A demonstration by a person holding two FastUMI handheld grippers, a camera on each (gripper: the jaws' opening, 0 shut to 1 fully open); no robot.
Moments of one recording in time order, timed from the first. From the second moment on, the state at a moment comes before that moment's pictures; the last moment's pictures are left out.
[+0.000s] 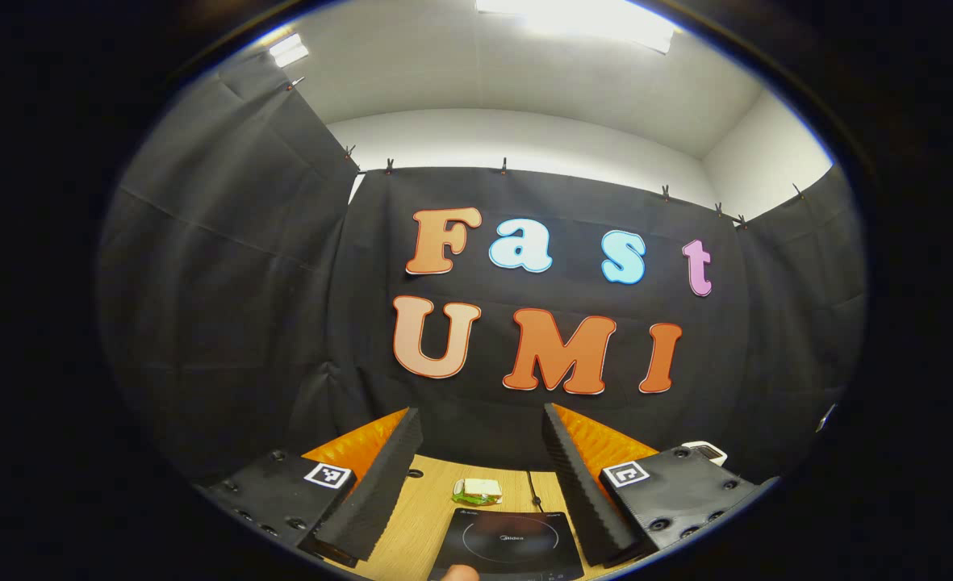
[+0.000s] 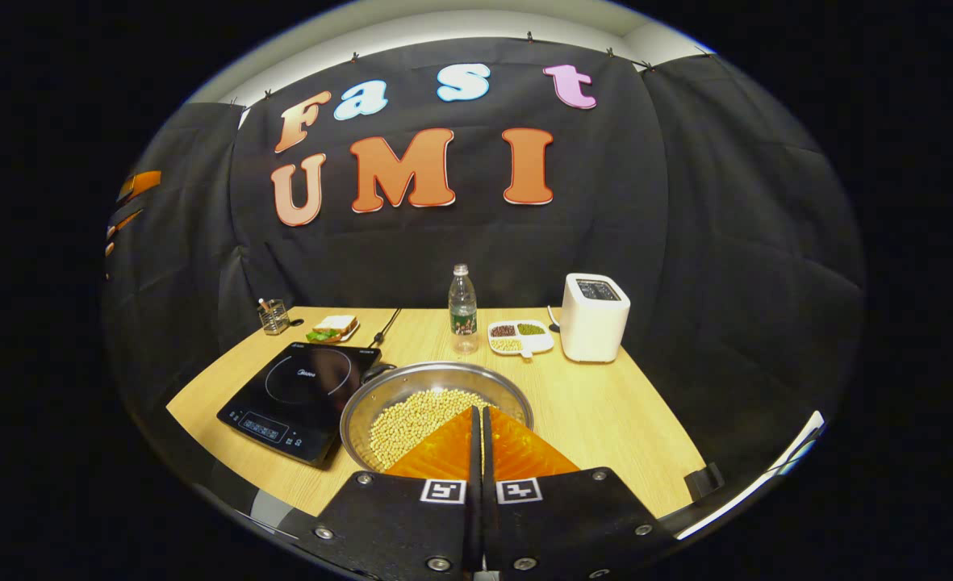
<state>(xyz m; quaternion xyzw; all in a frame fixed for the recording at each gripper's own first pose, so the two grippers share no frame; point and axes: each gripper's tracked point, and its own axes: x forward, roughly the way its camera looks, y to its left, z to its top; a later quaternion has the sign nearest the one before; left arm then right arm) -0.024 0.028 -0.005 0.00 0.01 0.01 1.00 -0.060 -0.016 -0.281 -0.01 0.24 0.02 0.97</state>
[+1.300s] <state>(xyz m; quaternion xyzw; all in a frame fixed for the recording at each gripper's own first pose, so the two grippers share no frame) -0.014 0.019 -0.021 0.02 0.02 0.01 1.00 -0.064 -0.029 -0.423 0.06 0.39 0.02 0.92</state>
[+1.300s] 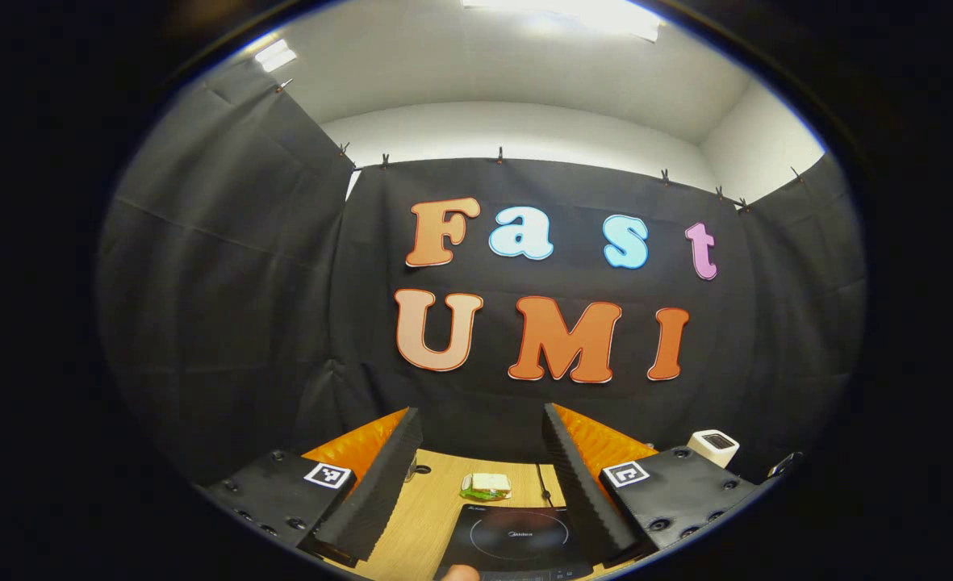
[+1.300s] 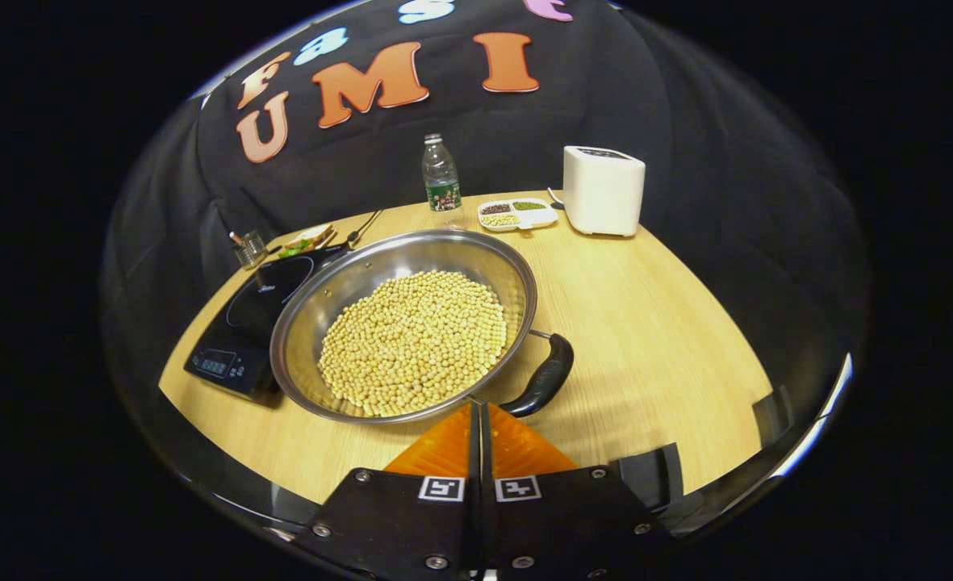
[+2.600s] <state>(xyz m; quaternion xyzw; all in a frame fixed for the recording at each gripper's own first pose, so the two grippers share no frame) -0.002 0.040 -0.040 0.02 0.04 0.03 1.00 -0.026 -0.064 -0.418 0.01 0.37 -0.03 0.93</state>
